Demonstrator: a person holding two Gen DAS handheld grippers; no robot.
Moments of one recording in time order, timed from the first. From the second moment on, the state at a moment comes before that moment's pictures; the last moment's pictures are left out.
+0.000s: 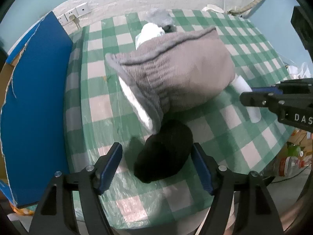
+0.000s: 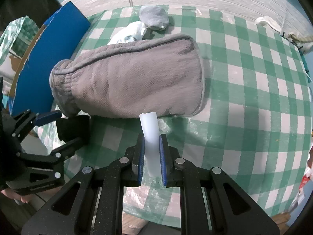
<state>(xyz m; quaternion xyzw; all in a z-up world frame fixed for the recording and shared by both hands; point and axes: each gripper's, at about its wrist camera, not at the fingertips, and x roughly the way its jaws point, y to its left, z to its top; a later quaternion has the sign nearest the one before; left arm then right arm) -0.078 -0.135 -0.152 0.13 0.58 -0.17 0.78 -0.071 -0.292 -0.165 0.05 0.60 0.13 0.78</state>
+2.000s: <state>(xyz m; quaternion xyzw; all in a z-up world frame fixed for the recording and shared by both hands) -0.066 -0.075 -0.059 0.14 0.48 -0.11 0.86 -0.050 -0.228 -0.066 0.04 0.54 0.17 0.82</state>
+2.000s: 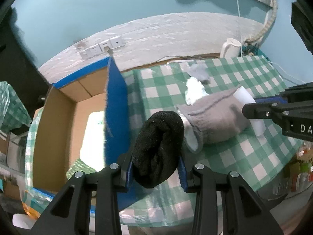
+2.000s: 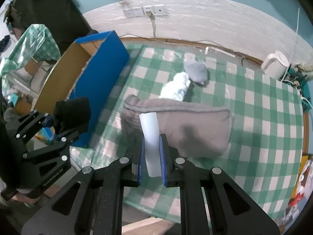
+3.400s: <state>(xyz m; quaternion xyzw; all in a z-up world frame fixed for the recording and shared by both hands) -0.026 0.095 -0.058 0.05 0.50 0.03 0.87 0.012 -0.034 -0.033 -0.02 0.54 0.27 0.80</state>
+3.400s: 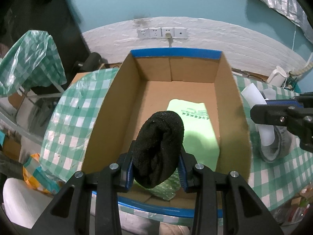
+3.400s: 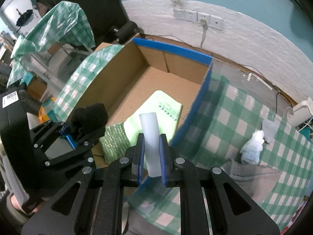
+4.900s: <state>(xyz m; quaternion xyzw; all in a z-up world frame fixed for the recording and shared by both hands) -0.030 0.052 -0.049 0.07 0.49 -0.01 0.87 0.007 -0.108 -0.046 0.00 0.55 0.16 0.82</state>
